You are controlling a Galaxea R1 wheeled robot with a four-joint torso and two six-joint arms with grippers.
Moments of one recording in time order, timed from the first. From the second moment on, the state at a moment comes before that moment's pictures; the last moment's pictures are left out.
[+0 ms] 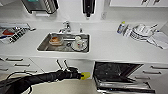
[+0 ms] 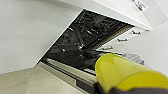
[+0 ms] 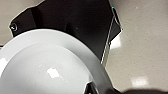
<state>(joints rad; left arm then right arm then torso) 0.37 2.53 -1.57 0.20 0.27 -0.38 -1.45 2.68 -2.27 0.18 0.19 0.05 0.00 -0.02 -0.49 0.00</state>
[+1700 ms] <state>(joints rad) 0.21 3.06 -1.83 0.19 0.36 -0.43 -1.44 2.71 -2.28 0.18 0.19 0.05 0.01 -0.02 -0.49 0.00</state>
